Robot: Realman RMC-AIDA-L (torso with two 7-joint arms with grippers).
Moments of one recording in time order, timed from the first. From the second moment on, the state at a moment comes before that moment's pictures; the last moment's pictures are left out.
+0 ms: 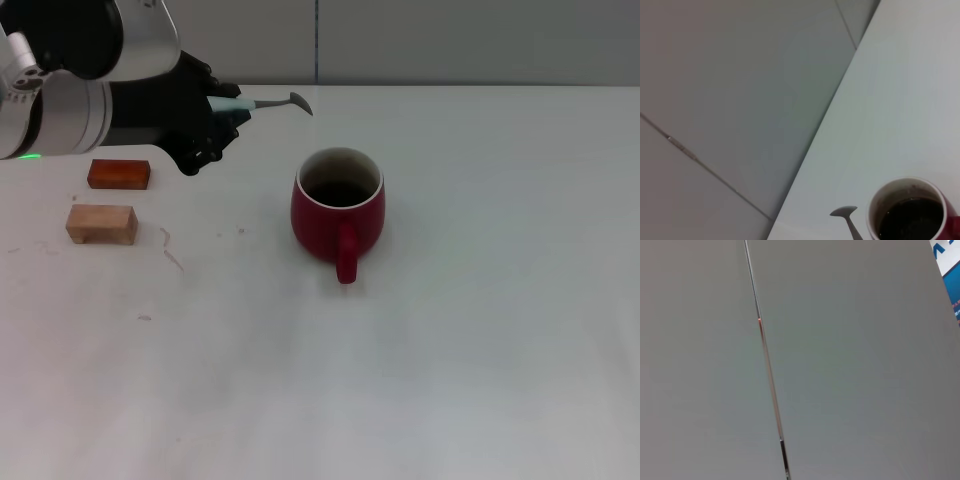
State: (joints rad) left arm -0.24 -2.05 -1.59 -1.94 2.49 -1.22 1.01; right arm 0.11 2.08 0.73 0.14 -2.02 -1.61 0.30
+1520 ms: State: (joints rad) left arm -0.52 -2.06 -1.52 -1.57 2.54 -1.28 1.05; right arm 0.11 2.08 0.73 0.14 -2.02 -1.62 0.30
